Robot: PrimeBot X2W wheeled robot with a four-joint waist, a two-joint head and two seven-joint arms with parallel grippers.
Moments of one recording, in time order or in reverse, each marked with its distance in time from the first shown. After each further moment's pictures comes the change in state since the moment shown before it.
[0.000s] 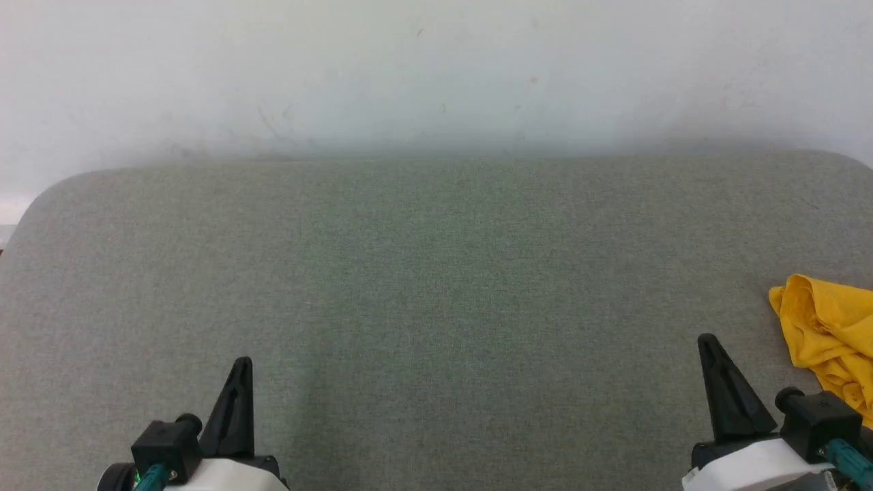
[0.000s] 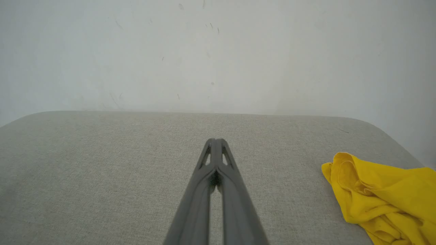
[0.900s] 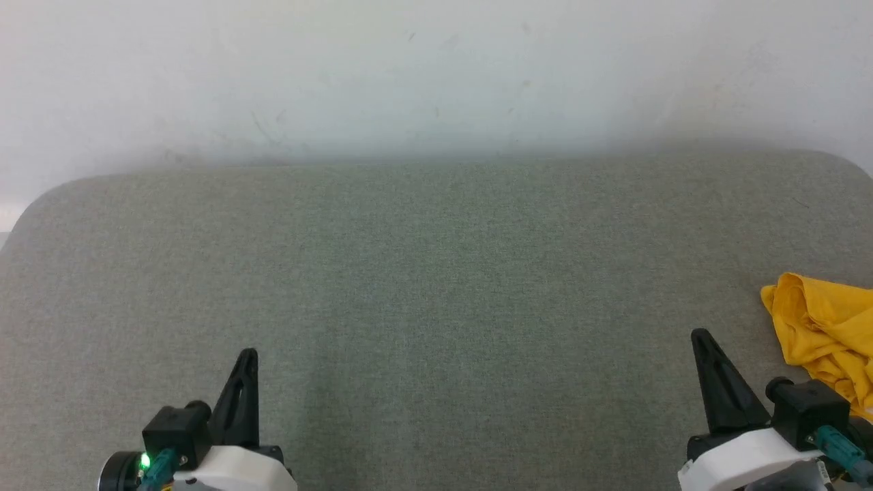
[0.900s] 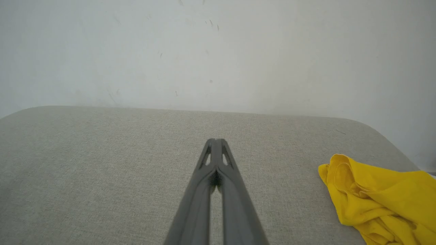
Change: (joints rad) left arm -0.012 -0.009 -0.005 -0.022 0.041 0.017 0.055; right arm -0.027 0.000 0.005 0.013 -0.024 0.000 0.029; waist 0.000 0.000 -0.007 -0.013
